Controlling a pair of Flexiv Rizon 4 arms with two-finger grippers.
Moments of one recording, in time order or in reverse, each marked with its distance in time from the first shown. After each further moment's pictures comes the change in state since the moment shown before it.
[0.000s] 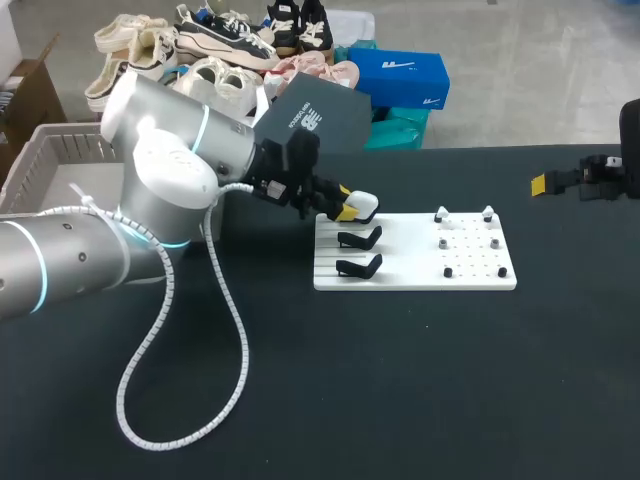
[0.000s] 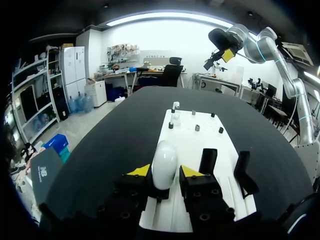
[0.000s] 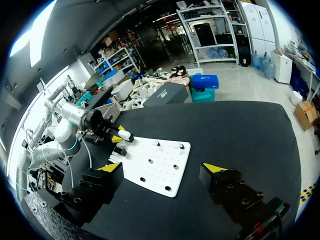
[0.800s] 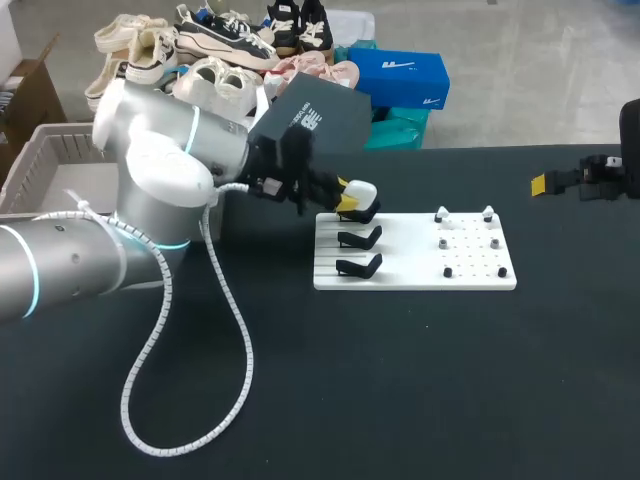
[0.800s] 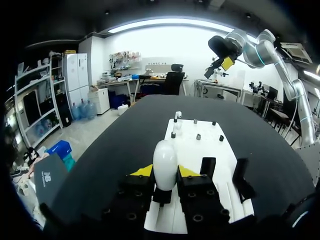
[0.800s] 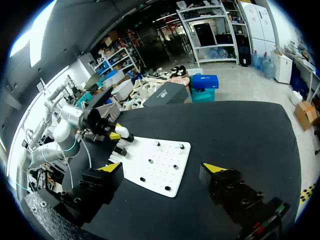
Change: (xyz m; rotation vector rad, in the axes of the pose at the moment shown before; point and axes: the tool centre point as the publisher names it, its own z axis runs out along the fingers) left arm -0.017 0.001 -0.013 -0.017 -0.084 0.020; right arm 0.000 0.000 0.000 0.000 0.000 0.000
